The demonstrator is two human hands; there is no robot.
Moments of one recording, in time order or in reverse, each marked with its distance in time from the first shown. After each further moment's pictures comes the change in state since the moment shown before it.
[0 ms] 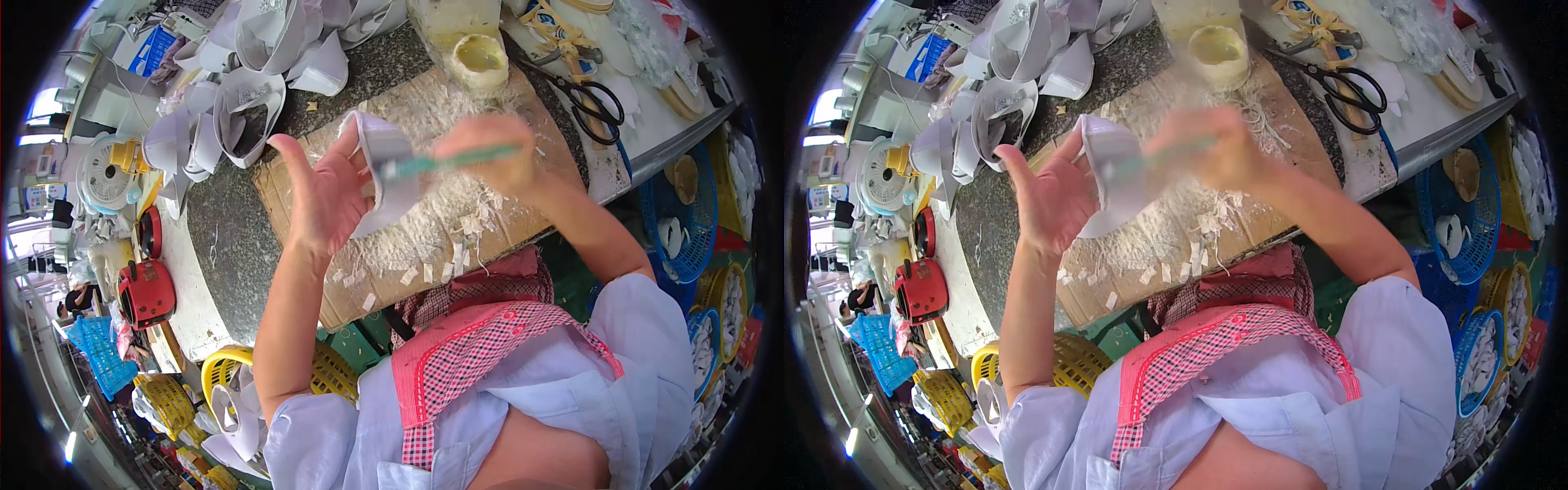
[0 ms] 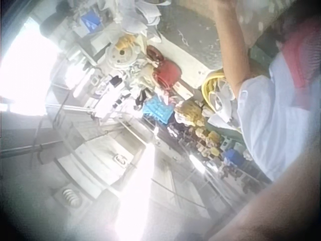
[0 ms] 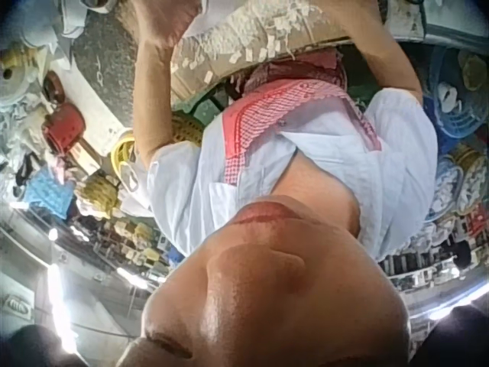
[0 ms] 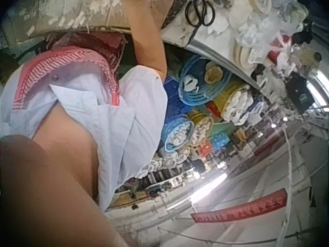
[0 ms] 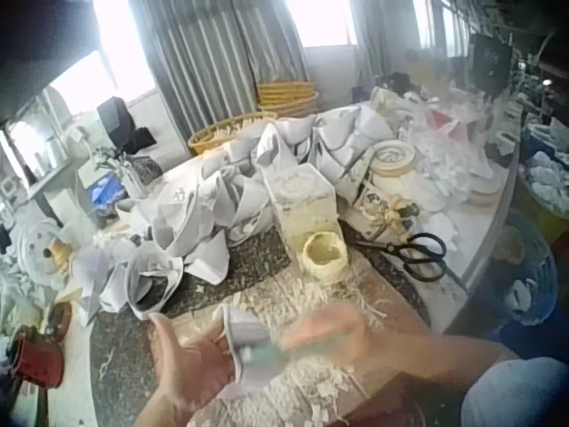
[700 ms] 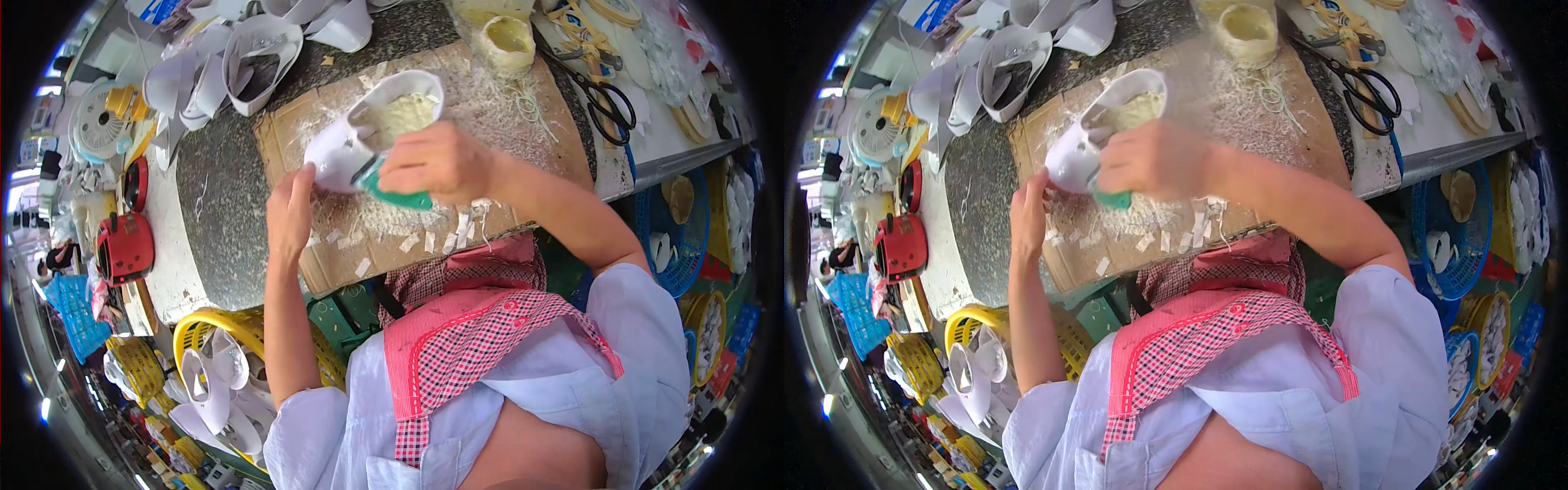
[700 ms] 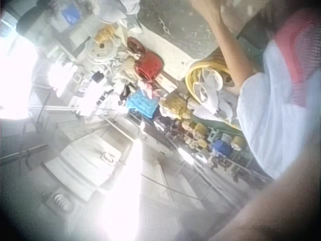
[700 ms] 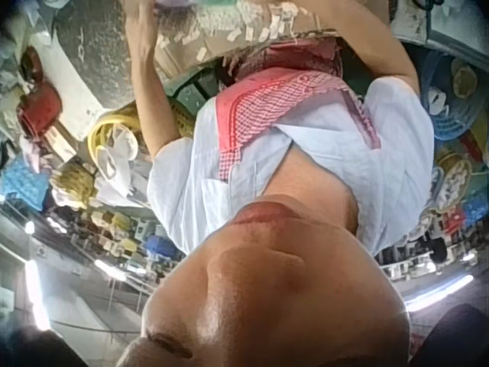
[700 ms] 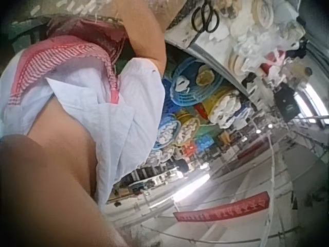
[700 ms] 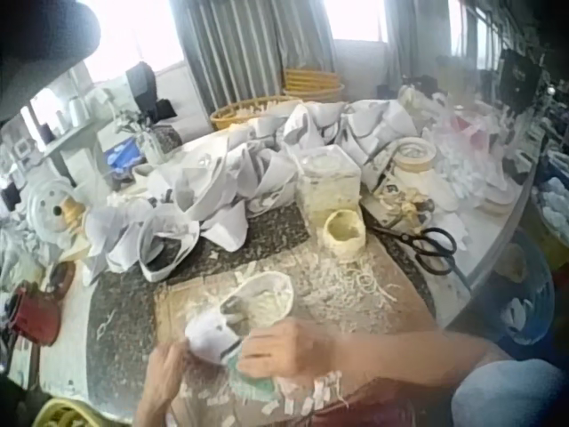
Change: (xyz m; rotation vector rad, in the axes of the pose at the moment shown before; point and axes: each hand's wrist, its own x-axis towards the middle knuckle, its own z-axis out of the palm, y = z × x) left_hand -0.060 -0.047 -0.081 1.043 0.761 0.196; right_hand 0.002 0.009 0.060 -0.378 -0.640 -0.485
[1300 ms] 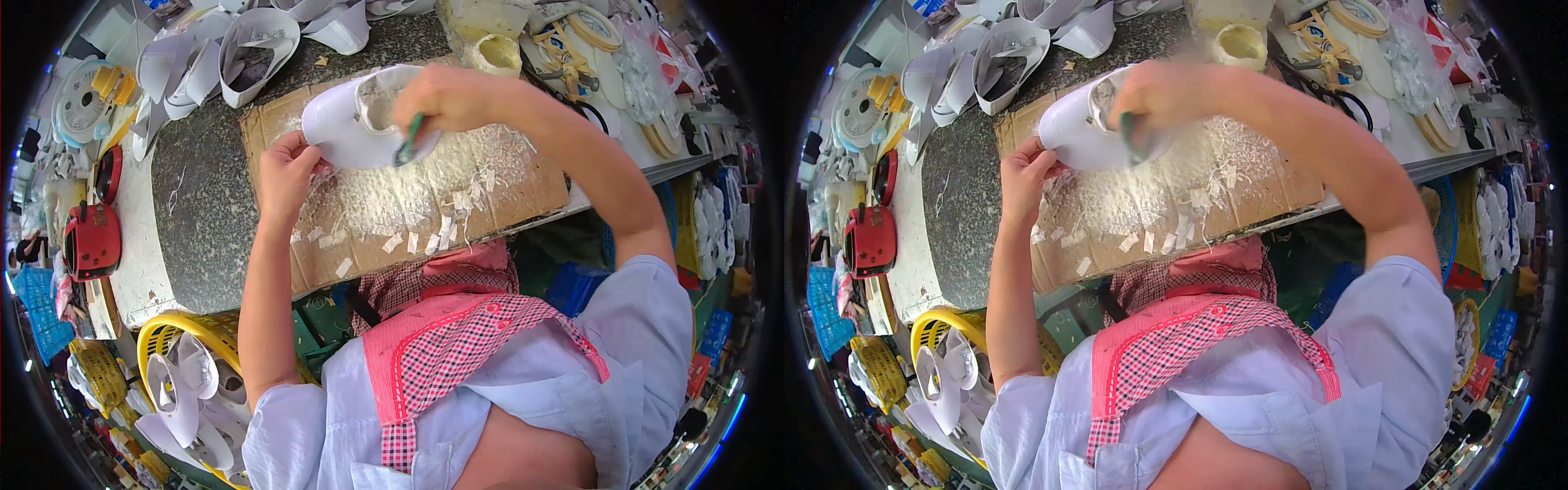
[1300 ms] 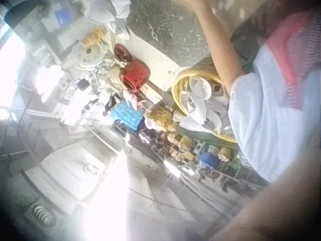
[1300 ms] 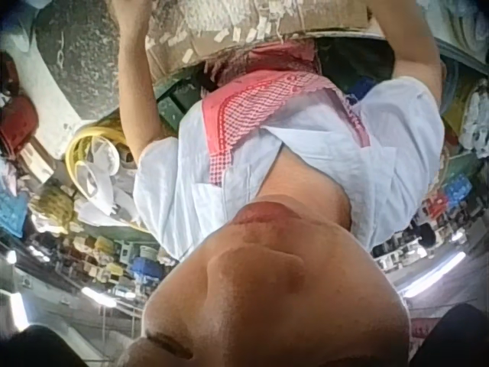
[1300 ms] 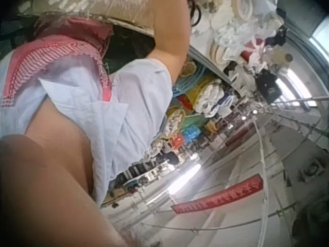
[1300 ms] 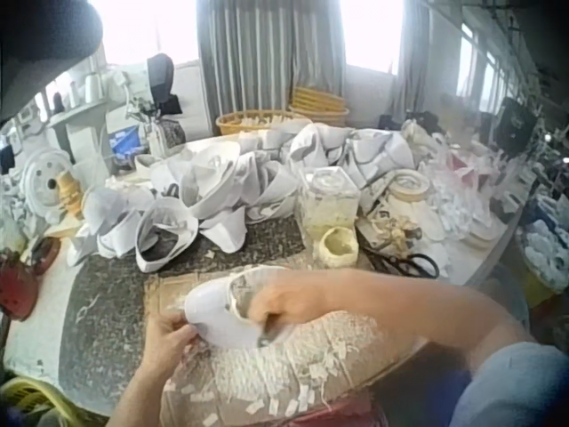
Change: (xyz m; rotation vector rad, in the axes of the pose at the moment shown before) left_hand 0.023 0.015 0.020 -0.666 -0.122 0.011; right_hand 0.032 0.044 -0.047 0.143 -0.503 0.213
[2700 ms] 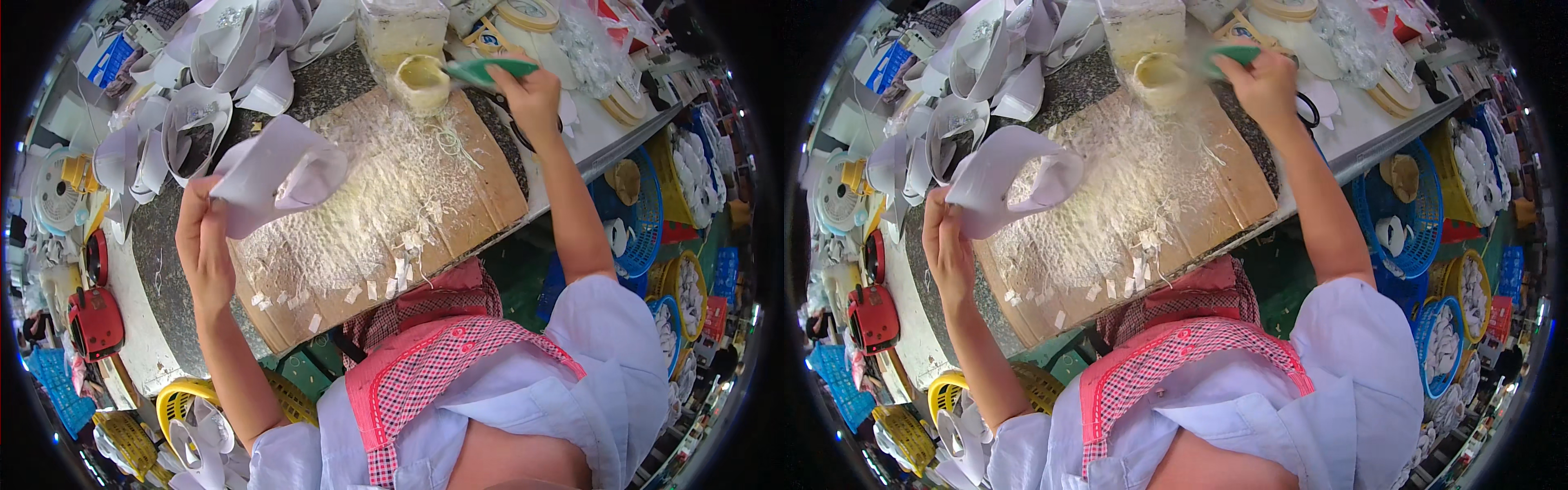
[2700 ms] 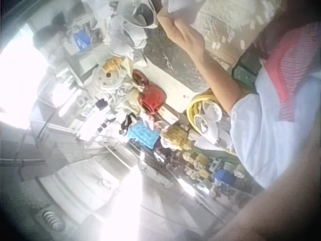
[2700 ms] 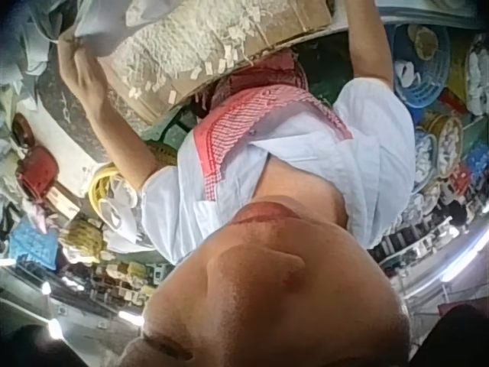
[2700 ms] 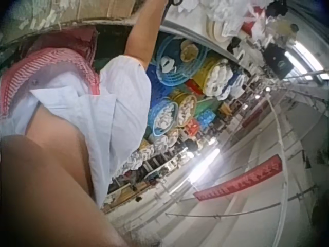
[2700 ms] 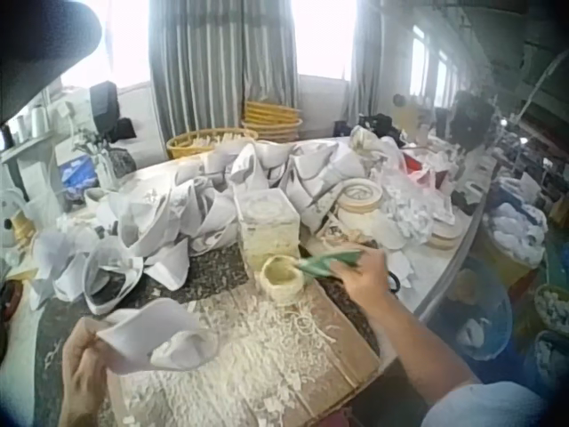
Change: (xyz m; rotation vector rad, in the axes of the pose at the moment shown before) left_hand -0.004 0.073 0.001 0.146 -0.187 0.370; right_hand -0.147 0.004 -0.023 -0.325 1.176 0.797
